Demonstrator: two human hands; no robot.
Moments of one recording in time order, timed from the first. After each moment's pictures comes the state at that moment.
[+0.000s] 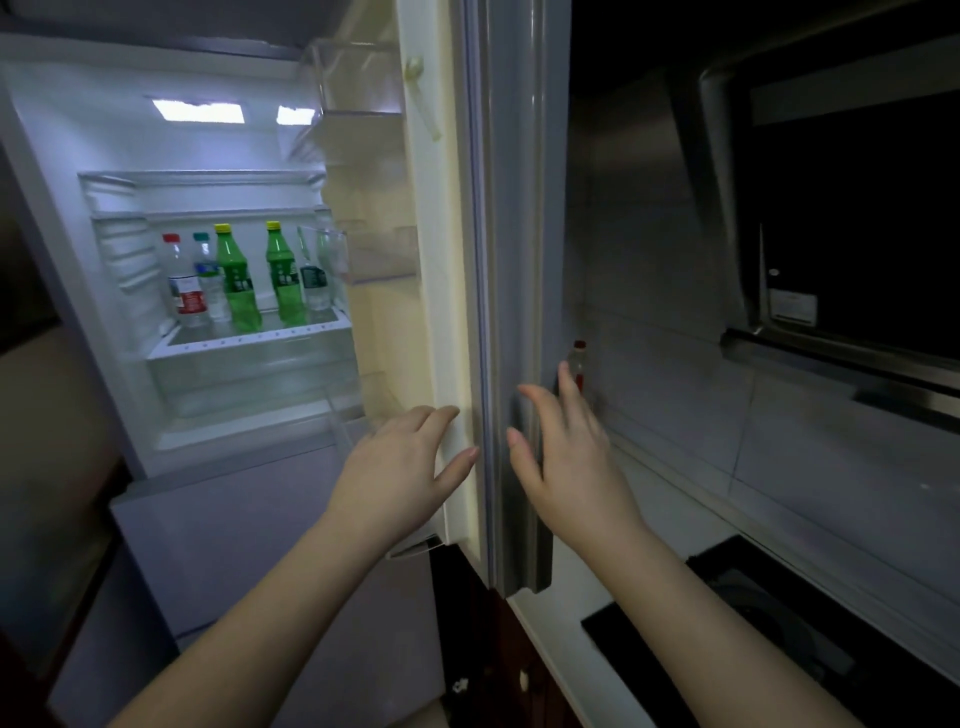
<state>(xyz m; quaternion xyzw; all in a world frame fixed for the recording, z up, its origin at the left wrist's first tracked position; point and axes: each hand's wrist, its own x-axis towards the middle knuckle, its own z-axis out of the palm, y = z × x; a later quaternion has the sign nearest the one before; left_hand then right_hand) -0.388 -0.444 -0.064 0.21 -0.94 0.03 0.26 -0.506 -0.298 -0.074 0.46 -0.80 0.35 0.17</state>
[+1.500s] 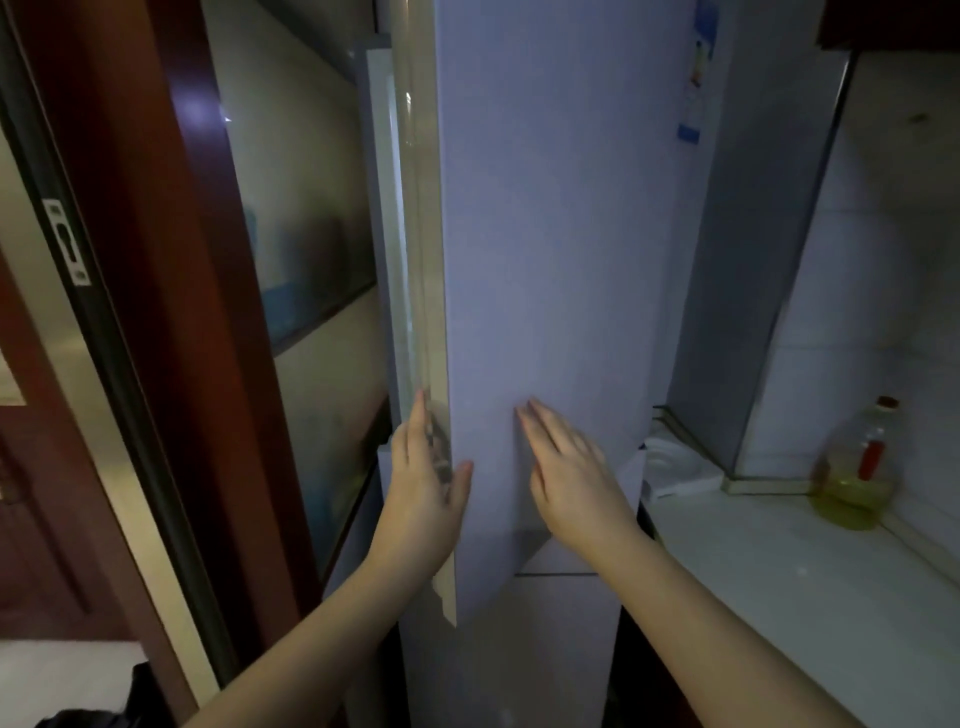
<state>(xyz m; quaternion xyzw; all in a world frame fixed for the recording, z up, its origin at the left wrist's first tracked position) -0.216 -0.592 -0.106 0.39 -0.75 -0.22 0.48 -0.395 -0.565 -0.114 0.69 -0.66 0.27 0.16</state>
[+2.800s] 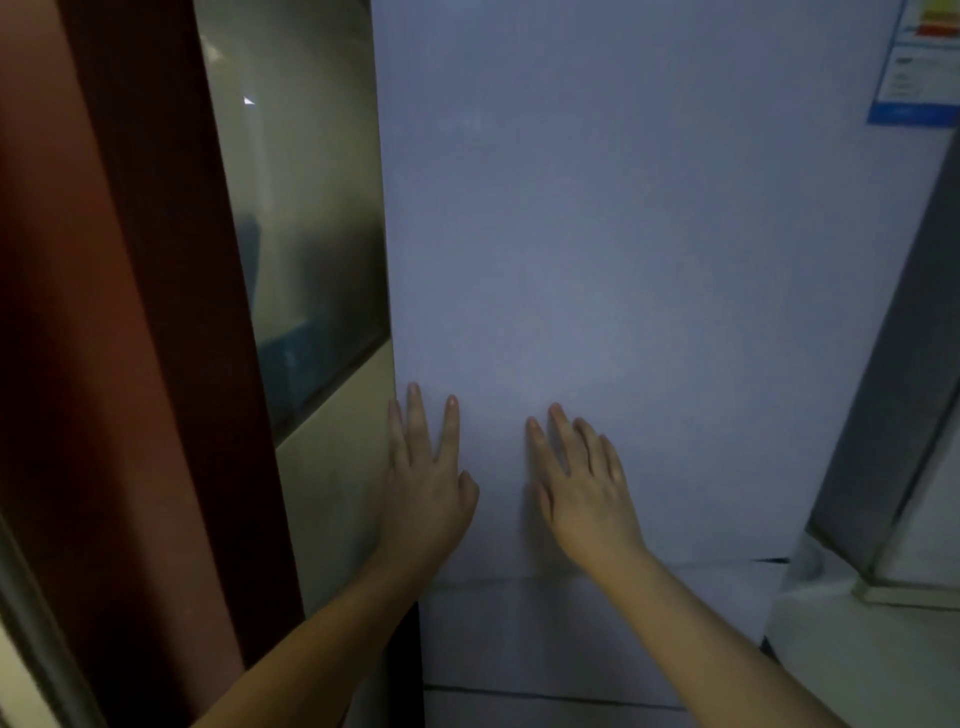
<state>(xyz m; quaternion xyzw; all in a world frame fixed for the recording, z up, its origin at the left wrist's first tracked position) -0.219 -0.878 -0.130 0.50 -0.78 0.10 0.37 -0.397 -0.821 -0.132 0.65 -0.68 0.20 0.26</state>
